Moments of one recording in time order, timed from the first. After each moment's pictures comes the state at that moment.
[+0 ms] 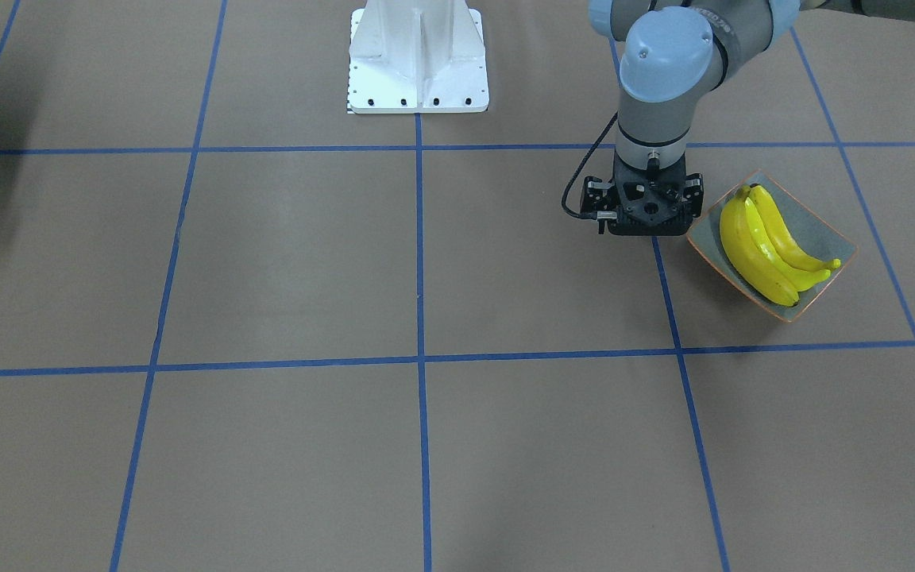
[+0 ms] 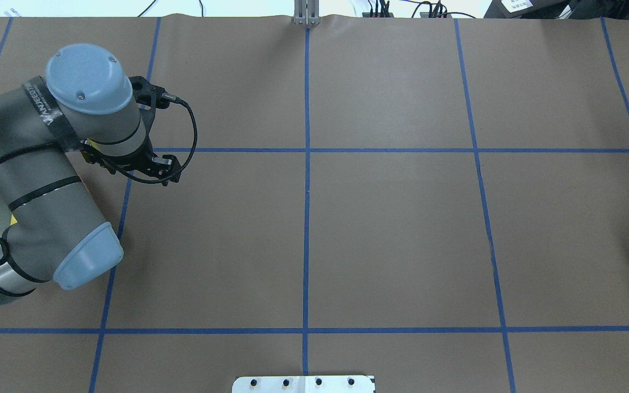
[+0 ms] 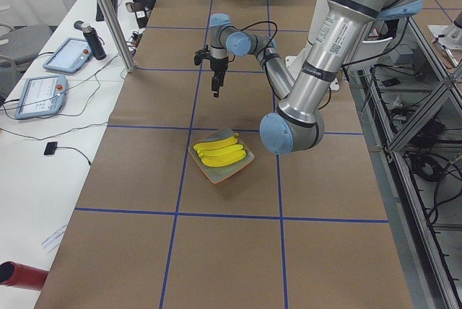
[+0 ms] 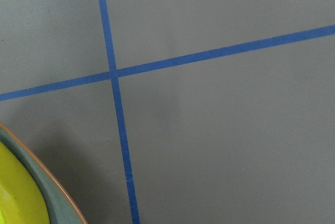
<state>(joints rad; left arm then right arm) -0.72 -2.08 -1.91 -1.22 -1.89 -0.79 1.43 -1.84 1.59 -0.59 2.27 0.64</state>
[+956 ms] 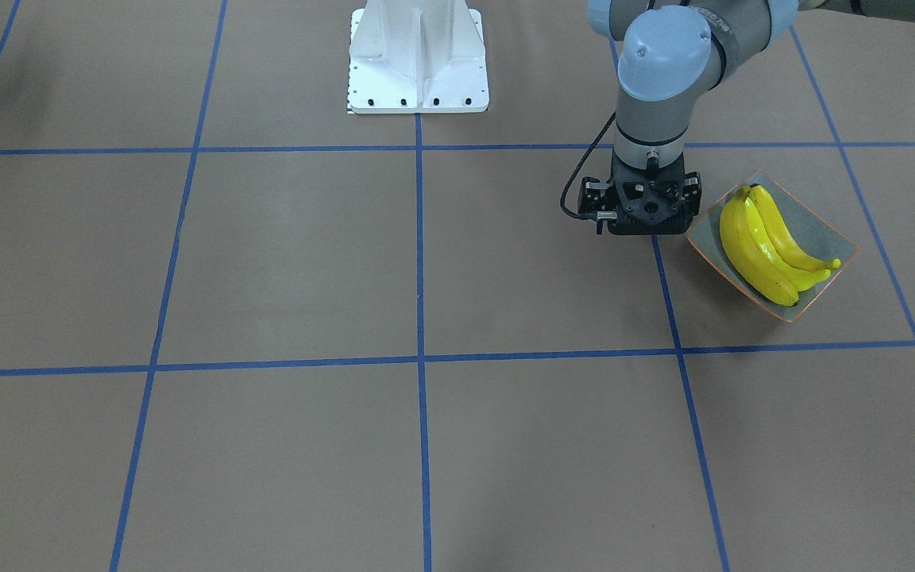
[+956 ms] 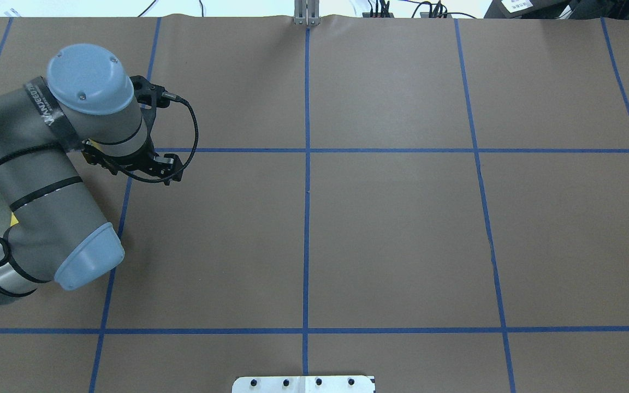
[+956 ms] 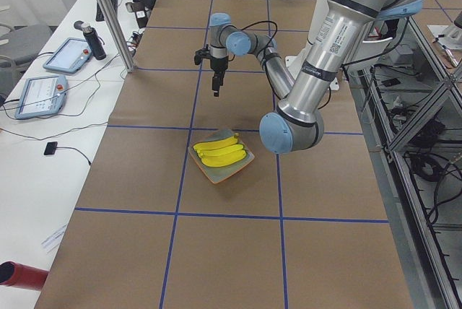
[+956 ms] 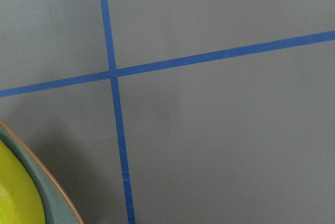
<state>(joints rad) -0.72 -2.08 -1.91 -1.22 -1.89 -0.82 1.71 -1.83 1.27 -0.71 2.40 -0.21</state>
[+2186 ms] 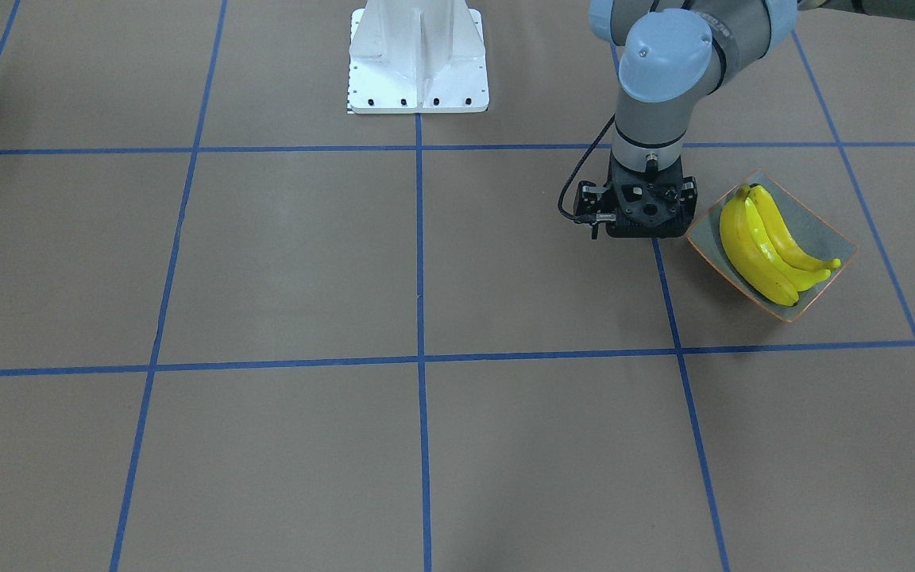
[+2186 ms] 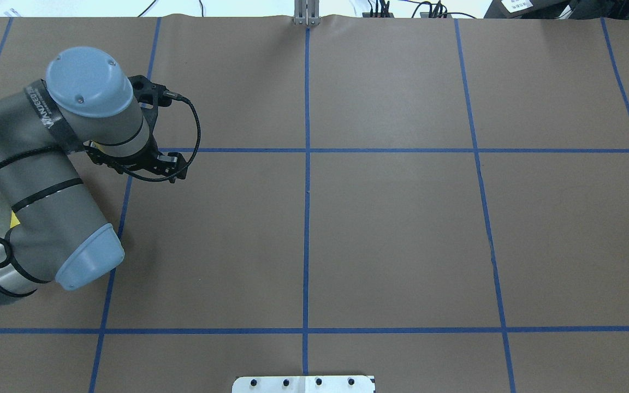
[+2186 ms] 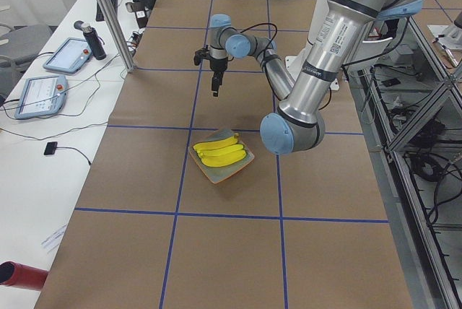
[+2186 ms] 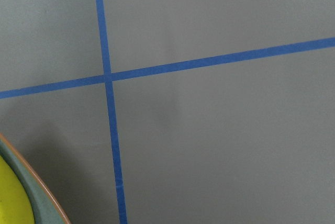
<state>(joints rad) -0.72 -2.07 -1.90 -1.29 -1.89 -0.86 1.76 -1.67 1.08 -0.99 2.55 -0.52</state>
